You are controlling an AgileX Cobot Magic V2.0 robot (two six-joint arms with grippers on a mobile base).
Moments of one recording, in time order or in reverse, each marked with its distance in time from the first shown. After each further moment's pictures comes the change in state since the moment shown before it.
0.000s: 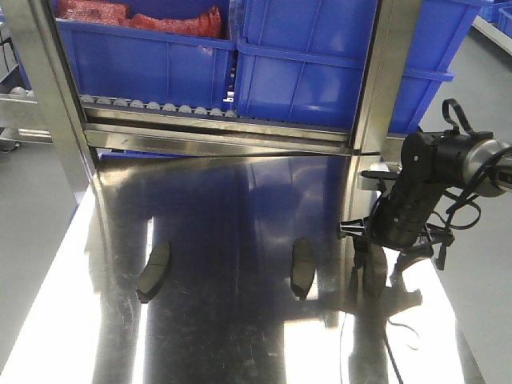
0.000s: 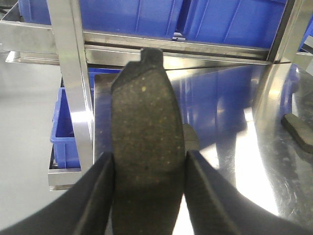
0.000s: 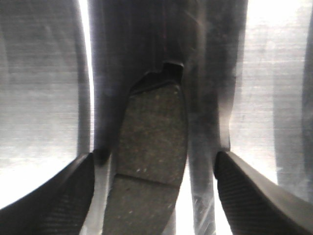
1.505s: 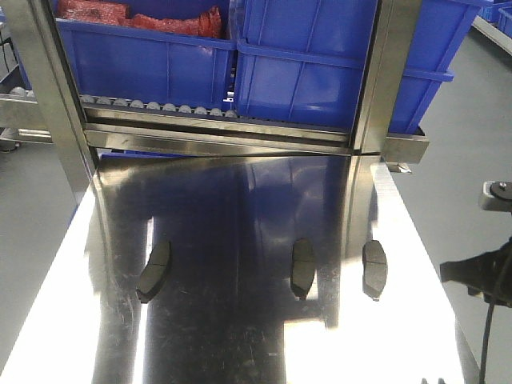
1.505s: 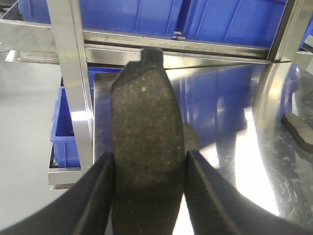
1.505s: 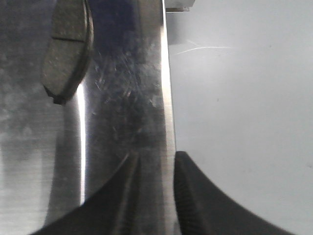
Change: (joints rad) left arm 0.000 0.003 0.000 0.000 0.000 0.000; right arm -0.151 -0.787 0.653 -0.052 -0.254 -0.089
